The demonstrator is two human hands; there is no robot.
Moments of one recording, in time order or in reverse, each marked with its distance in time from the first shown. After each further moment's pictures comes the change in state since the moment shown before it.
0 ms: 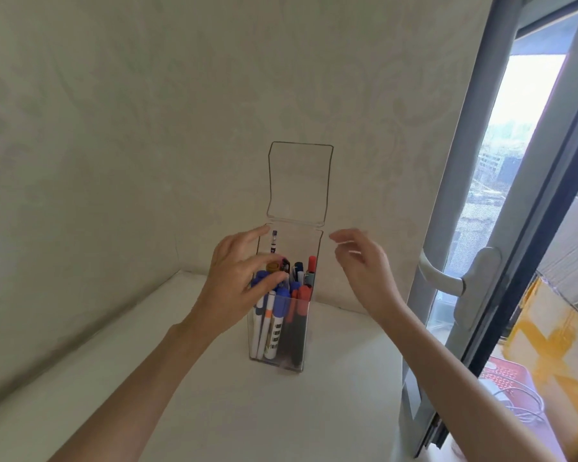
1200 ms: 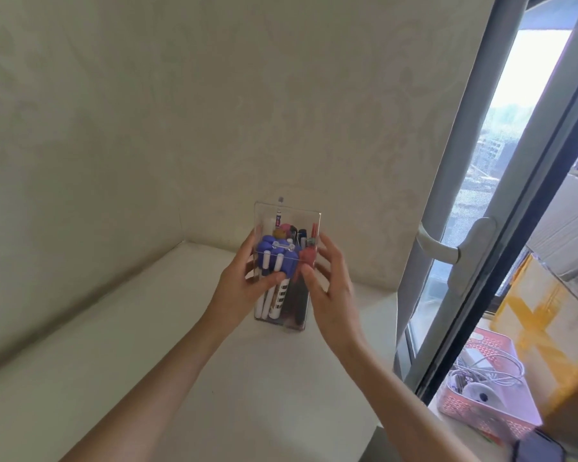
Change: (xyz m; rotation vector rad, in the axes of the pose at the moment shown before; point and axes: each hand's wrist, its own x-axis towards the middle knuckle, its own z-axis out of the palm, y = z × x) left_hand -0.048 0.009 0.026 -0.733 -0.045 -0.517; right_hand -0.083 0.023 0.056 0.220 -0.032 0.052
